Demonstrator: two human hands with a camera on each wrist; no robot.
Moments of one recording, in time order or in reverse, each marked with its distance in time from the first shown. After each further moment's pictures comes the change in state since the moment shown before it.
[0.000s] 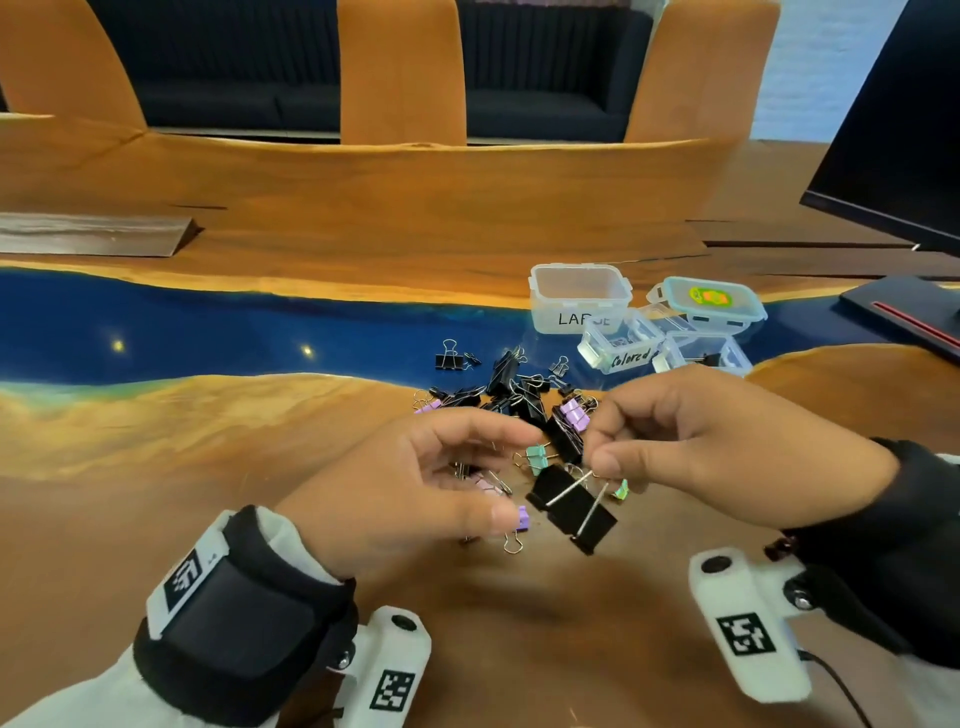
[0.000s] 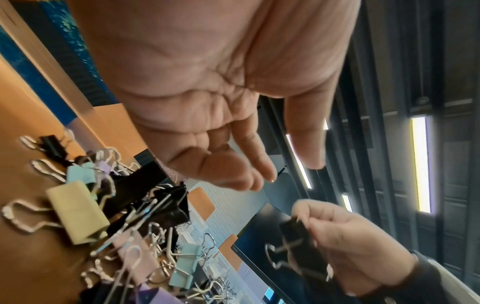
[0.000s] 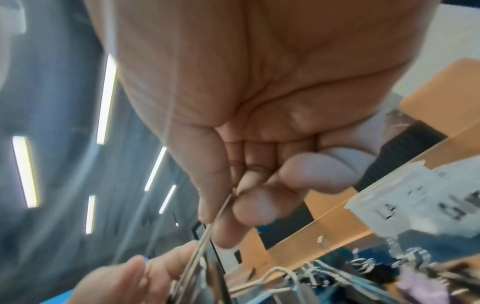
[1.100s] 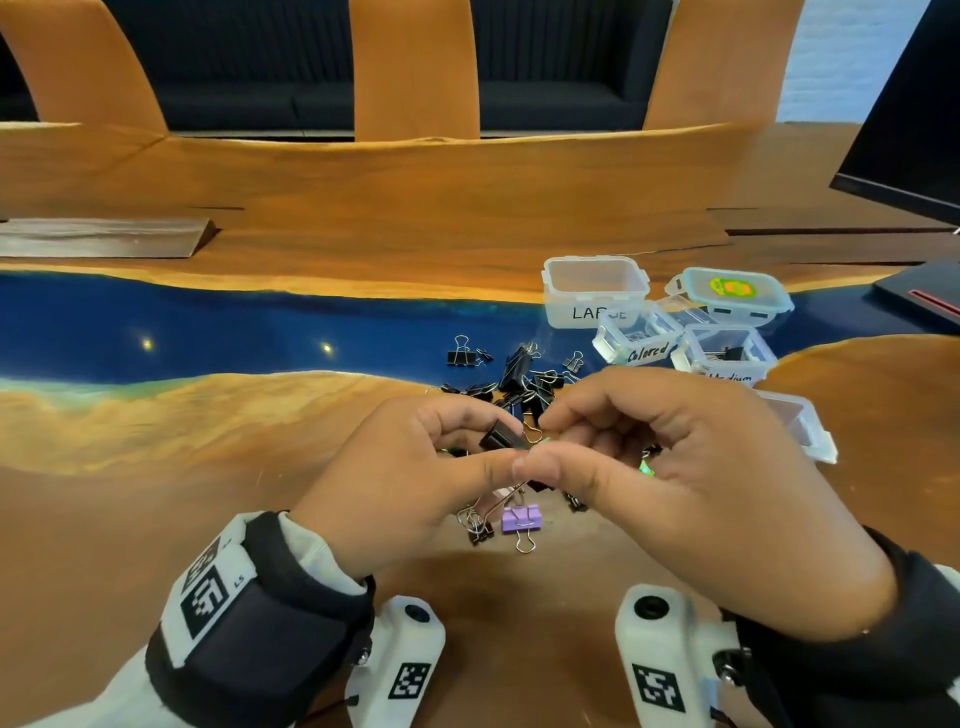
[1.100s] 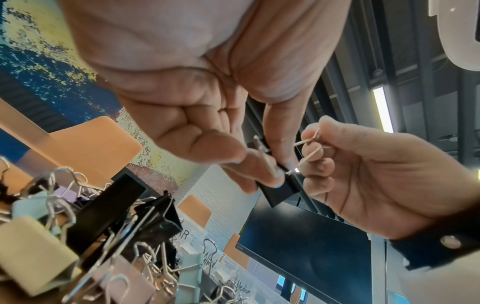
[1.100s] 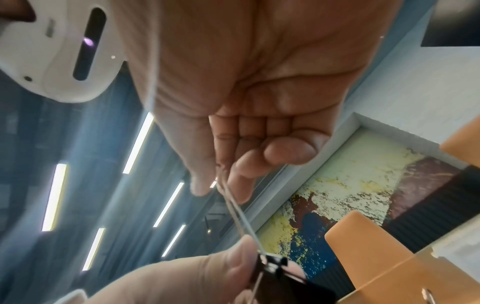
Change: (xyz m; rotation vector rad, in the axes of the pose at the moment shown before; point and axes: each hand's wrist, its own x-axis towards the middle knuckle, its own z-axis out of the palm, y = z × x) left_hand 0.002 0.015 0.011 0.217 0.213 -0.017; right_hand -0.009 -0.029 0.048 0.052 0.461 -0.210
